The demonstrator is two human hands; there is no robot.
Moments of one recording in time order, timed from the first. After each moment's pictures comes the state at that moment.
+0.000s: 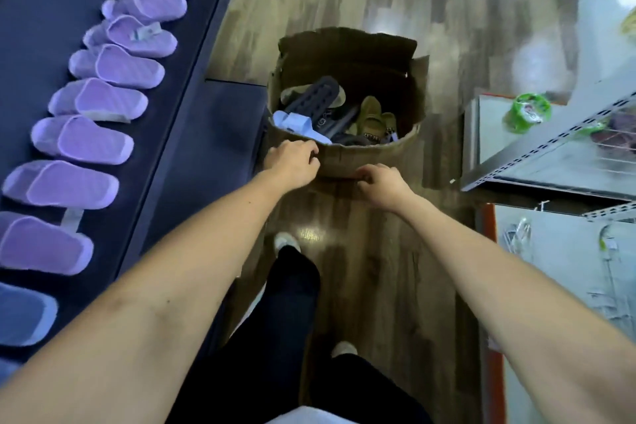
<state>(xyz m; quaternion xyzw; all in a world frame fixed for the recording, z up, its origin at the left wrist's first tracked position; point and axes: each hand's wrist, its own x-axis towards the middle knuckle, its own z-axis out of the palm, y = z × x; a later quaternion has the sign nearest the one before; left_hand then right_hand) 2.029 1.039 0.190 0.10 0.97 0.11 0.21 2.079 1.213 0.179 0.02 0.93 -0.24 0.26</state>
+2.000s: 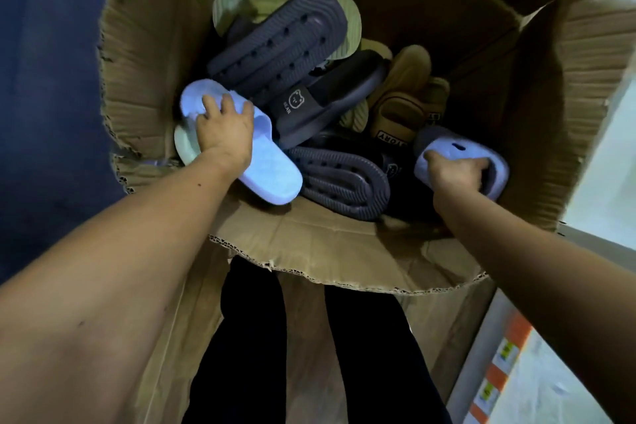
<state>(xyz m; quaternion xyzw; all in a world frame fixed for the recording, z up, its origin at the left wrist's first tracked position) 1.710 1.058 -0.193 -0.04 0.94 -0.12 0.32 1.736 1.338 -0.189 0.57 0.72 -0.35 0.19</state>
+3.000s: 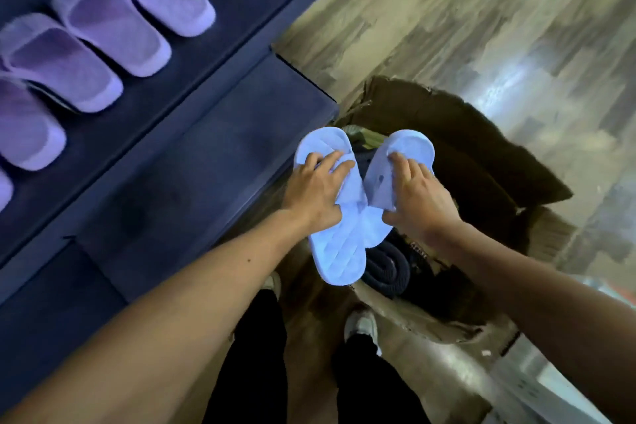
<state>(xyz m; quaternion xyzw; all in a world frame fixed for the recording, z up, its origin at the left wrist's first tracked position) 1.772 1.037 0.043 -0.05 0.98 0.12 0.16 1.702 1.200 0.049 -0.31 0.92 -0.05 0.23</state>
